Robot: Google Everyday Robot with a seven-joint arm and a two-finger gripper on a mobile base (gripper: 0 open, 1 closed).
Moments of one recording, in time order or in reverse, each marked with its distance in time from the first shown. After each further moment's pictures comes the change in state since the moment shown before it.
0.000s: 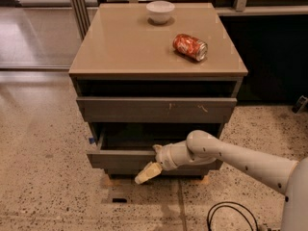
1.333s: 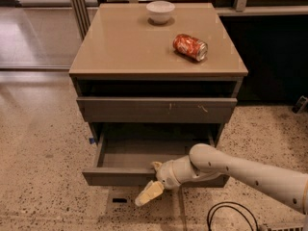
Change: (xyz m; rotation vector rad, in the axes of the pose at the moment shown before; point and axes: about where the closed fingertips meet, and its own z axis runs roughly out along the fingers) arm 0.038 0.077 -0.004 -0.128 0.026 0.037
